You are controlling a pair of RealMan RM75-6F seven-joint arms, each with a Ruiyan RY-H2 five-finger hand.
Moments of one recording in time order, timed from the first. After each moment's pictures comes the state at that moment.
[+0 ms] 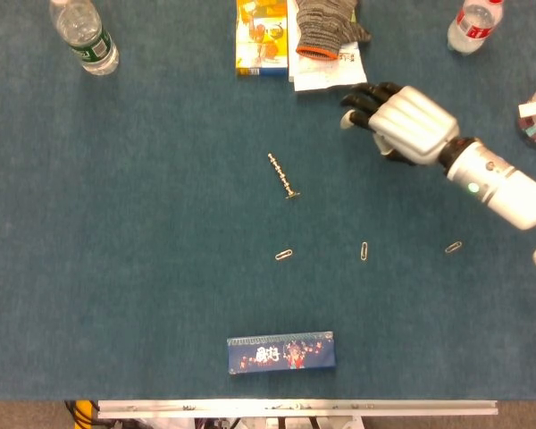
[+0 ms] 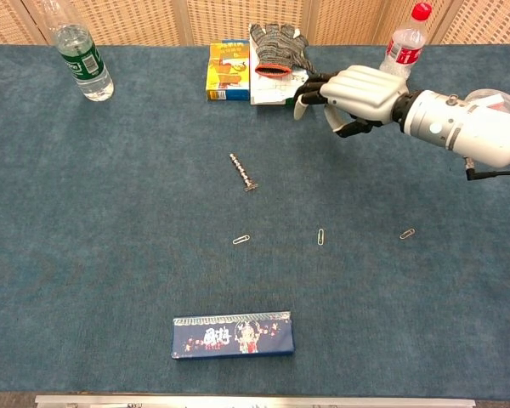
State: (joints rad) left arm -0.07 -1.07 0.03 -1.47 1.28 1.36 -0.05; right arm 0.87 -1.59 0.03 -0.97 -1.71 0.88 0.28
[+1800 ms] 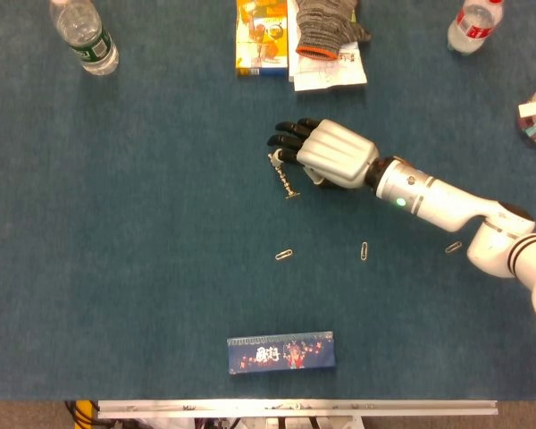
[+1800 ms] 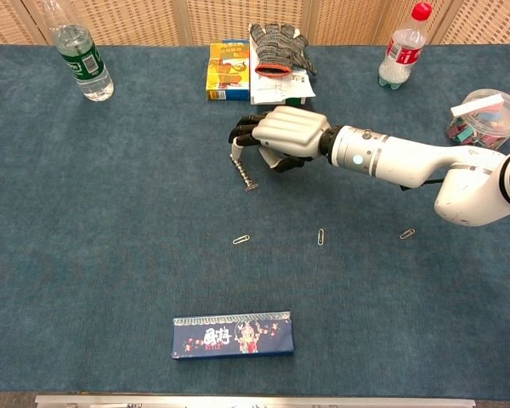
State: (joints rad) left arm -0.01 -1.11 0.01 -1.35 1.29 1.27 -0.18; right arm 1.01 -1.97 -0.13 -0.46 -1.79 0.98 0.57
